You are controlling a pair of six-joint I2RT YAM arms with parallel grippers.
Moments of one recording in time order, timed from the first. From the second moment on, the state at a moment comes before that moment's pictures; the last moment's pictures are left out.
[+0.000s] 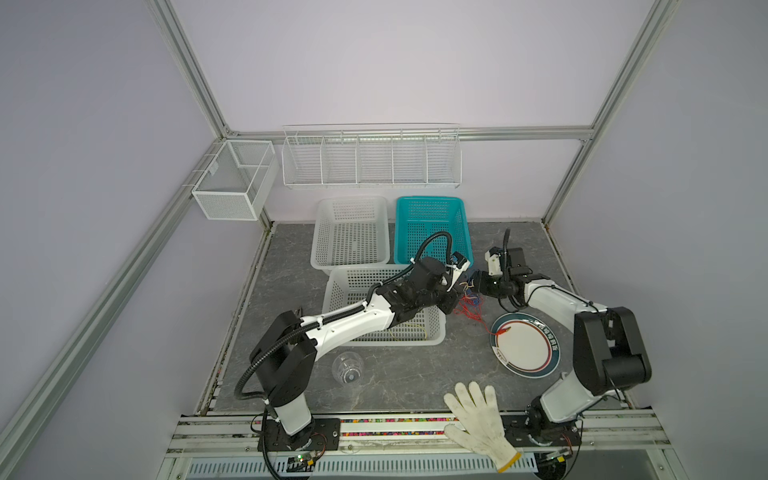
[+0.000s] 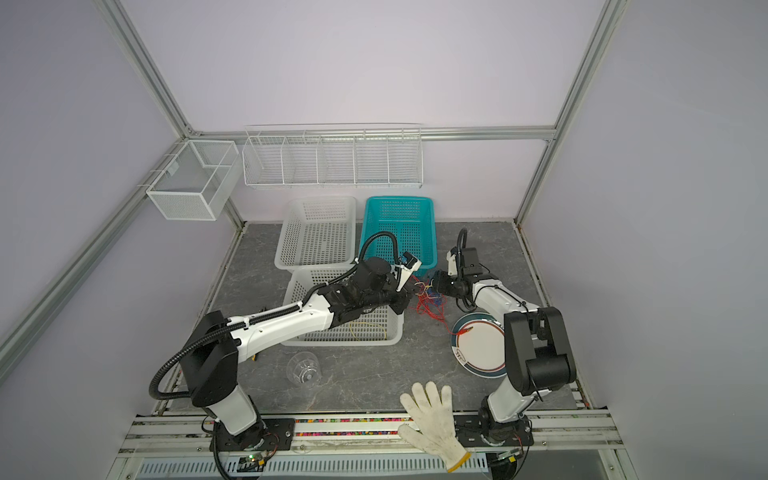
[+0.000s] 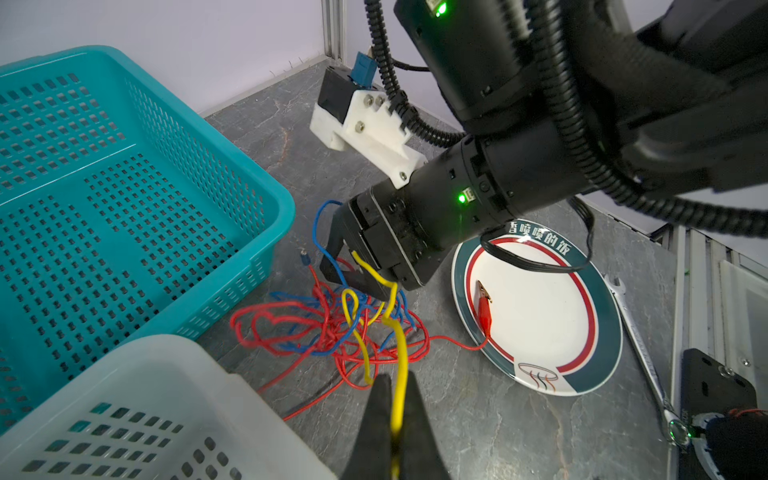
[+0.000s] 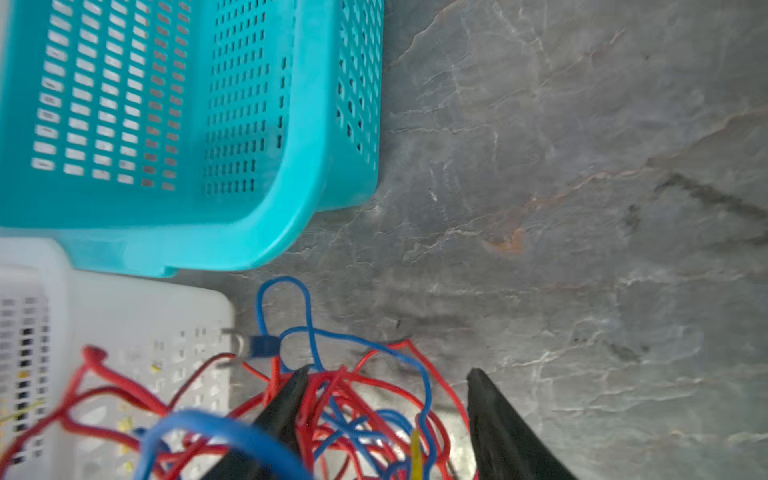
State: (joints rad) left arm -0.98 1.72 1.29 -0.06 0.11 -0.08; right arm 0.17 1.63 0.98 -0.27 -0.22 0.36
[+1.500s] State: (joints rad) left arm -0.97 1.56 1.30 -0.14 0.04 -0.06; right arm 0.08 1.57 1.01 -0.42 -0.14 0.32
